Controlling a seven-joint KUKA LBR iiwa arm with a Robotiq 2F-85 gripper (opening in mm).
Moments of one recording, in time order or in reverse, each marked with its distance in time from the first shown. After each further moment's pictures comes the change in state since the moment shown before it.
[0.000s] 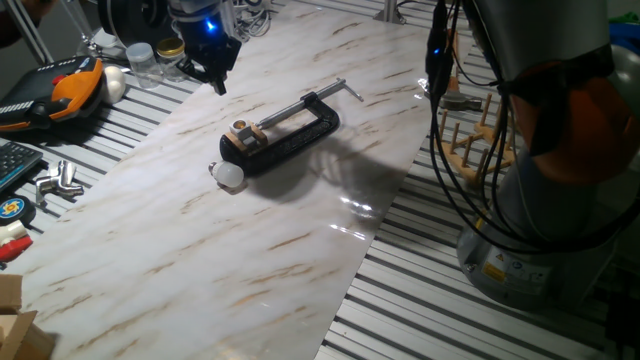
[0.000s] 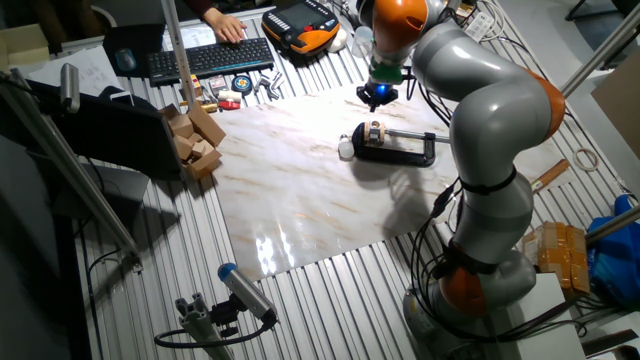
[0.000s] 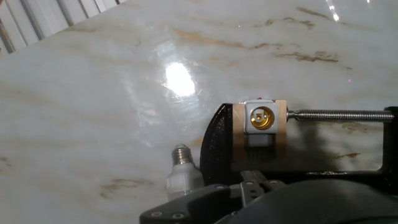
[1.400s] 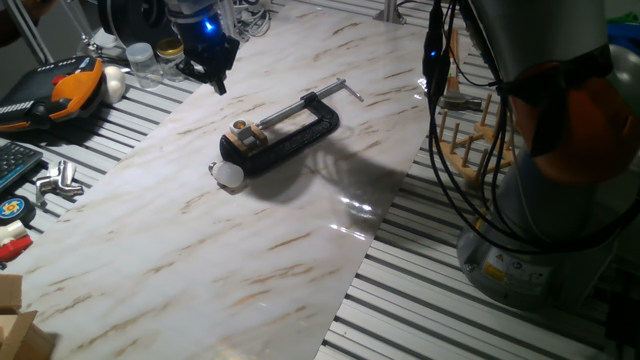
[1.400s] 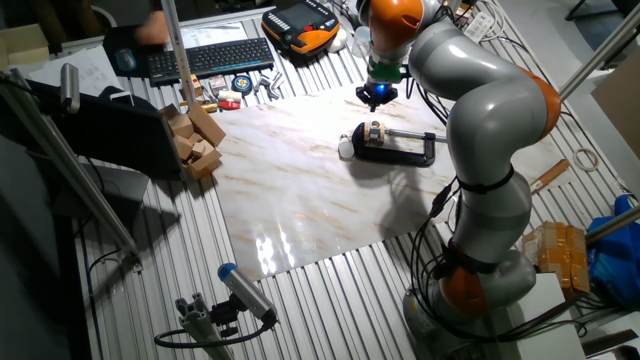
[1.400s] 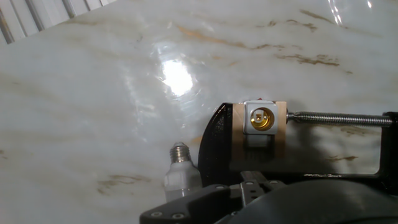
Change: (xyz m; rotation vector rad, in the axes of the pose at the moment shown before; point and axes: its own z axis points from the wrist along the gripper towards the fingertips) arm -0.001 0.000 0.001 0.007 0.013 -0.022
